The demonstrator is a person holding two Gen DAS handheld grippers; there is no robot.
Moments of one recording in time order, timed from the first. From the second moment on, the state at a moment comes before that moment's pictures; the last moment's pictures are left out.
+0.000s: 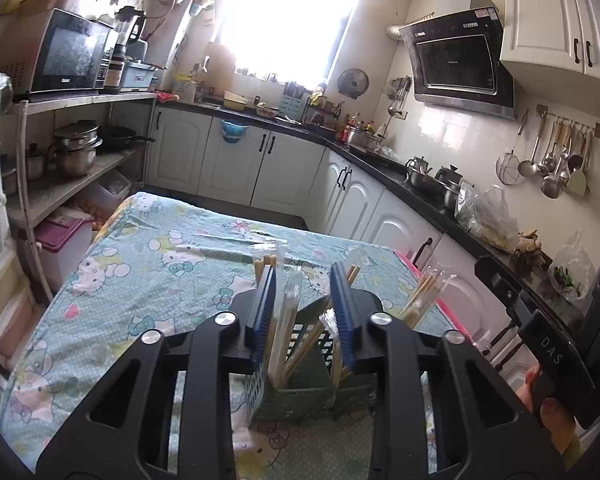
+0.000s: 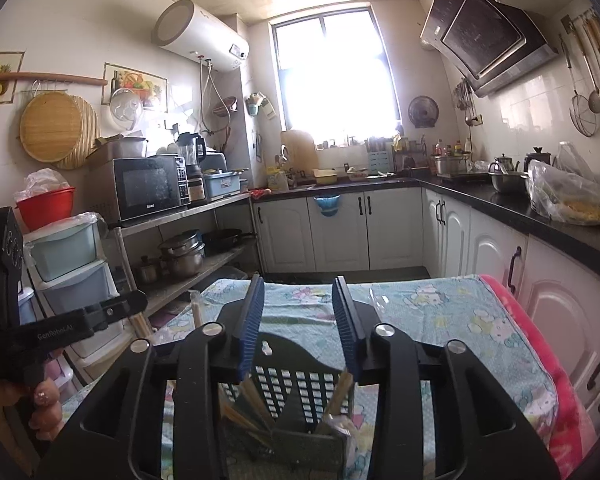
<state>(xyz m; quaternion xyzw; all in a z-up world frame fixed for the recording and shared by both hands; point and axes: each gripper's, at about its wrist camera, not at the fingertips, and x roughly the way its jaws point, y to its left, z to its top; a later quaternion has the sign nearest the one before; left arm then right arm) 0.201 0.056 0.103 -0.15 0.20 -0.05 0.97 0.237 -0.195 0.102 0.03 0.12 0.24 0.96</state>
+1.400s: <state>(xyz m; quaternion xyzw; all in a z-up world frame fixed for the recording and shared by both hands) 0.102 0.039 0.047 -0.12 0.23 -0.05 0.96 0.123 -0.224 0.039 -0.01 0.19 0.23 0.95</state>
